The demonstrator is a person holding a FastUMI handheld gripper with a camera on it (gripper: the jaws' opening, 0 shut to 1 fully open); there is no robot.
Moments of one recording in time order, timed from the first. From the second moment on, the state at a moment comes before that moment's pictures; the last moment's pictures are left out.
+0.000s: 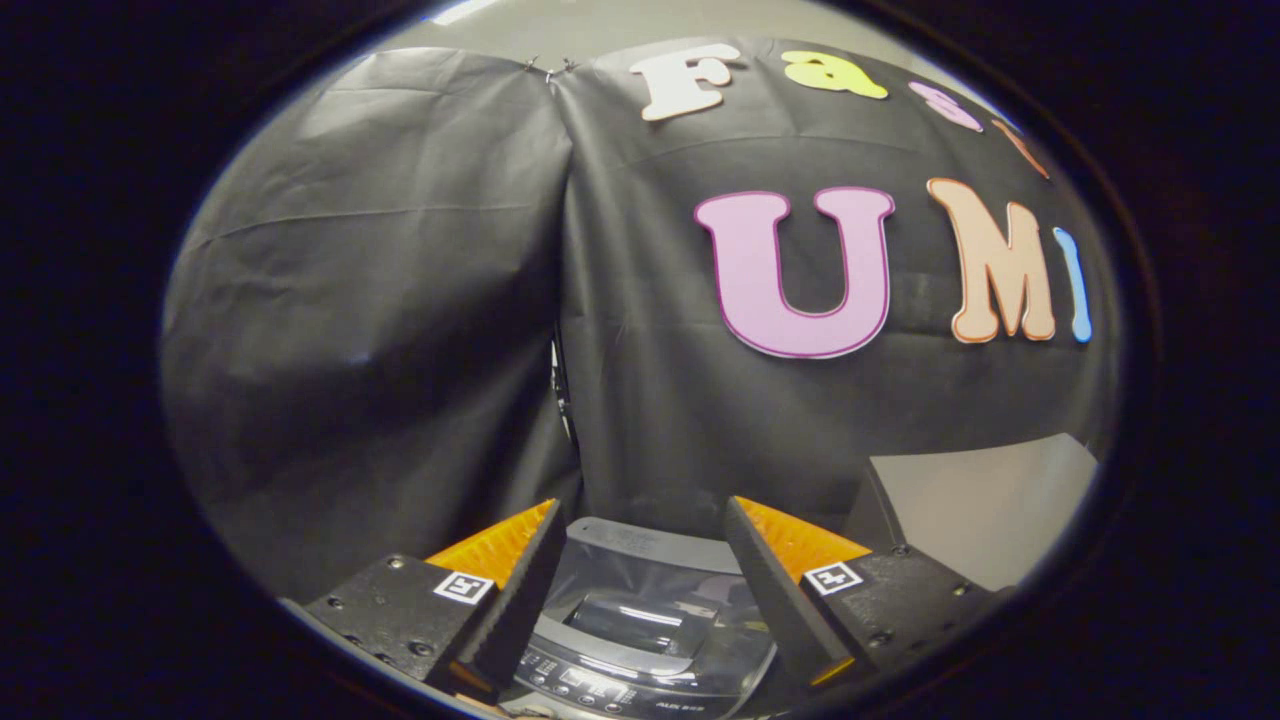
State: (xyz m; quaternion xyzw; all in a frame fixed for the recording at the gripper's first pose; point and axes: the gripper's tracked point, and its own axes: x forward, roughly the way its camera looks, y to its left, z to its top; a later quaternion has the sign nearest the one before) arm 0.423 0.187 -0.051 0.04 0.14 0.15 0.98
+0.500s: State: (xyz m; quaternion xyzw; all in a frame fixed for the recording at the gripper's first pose) arm 0.365 0.106 0.014 0.03 0.04 0.11 0.99
